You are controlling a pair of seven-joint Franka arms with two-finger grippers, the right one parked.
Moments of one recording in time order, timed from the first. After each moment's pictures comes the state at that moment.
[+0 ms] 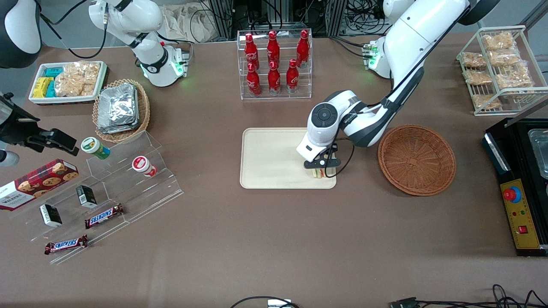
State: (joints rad) arm -0.09 0.54 -0.62 -1.98 0.42 2.31 -1.00
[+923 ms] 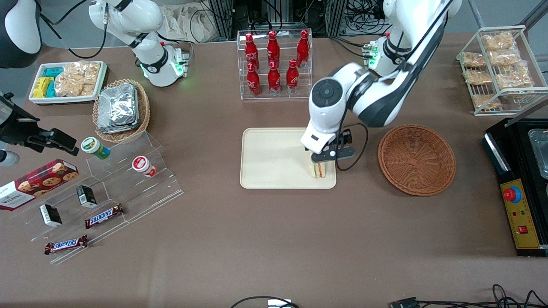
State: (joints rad) arm -0.08 0.31 -0.64 -1.79 0.27 1.92 -0.93
